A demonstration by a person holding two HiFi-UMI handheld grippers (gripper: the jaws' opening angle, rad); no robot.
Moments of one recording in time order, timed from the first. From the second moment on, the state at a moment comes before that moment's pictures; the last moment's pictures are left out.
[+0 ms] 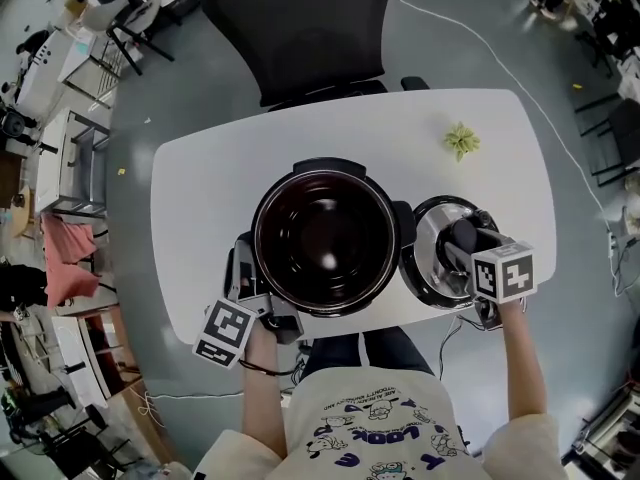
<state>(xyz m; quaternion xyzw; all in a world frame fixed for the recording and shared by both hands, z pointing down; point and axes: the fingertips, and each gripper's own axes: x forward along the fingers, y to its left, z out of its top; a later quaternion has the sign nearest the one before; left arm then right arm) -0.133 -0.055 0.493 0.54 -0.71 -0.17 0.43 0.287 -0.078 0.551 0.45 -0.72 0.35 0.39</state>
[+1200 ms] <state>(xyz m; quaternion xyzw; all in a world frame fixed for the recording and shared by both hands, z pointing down) -0.131 -0.057 0.500 0.53 -0.72 -0.17 0.42 0.272 -0.065 0.623 0.48 -0.71 0.33 0.41</state>
